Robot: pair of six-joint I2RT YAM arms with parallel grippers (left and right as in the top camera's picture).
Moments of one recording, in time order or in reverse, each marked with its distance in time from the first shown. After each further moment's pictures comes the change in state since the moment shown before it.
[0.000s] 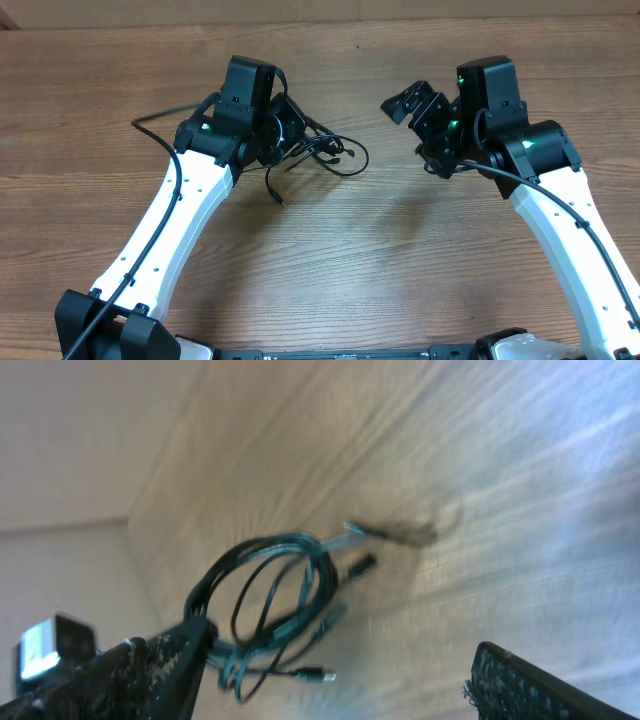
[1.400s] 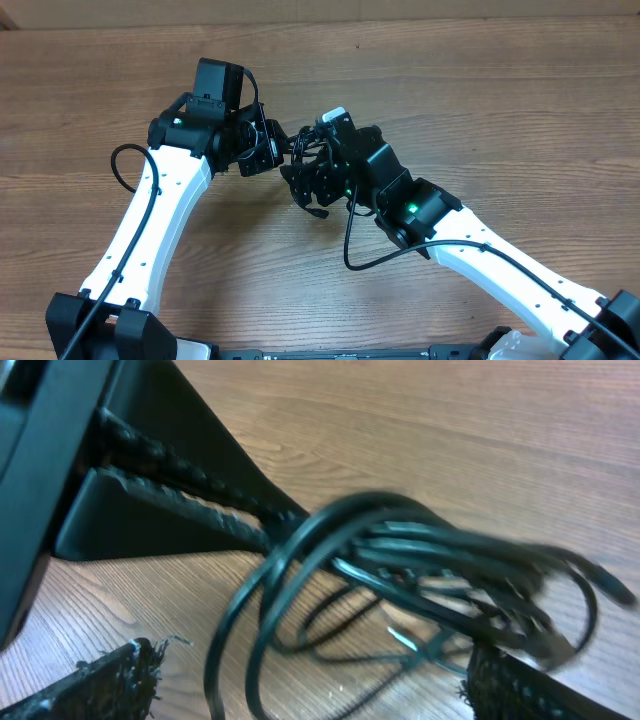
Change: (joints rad) left arm 0.116 0.000 0.000 -0.145 0.190 -0.969; right arm 0.445 0.045 -0.343 0.704 0.236 -0.725
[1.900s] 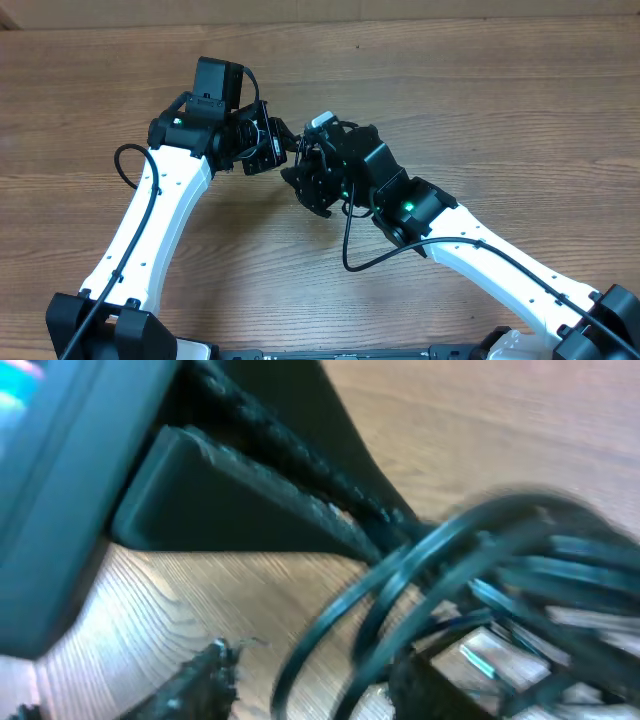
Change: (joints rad) left arm 0.000 0.000 0.000 0.023 0.072 0.000; right arm 0.000 0.018 -0.001 0.037 -0.122 -0.025
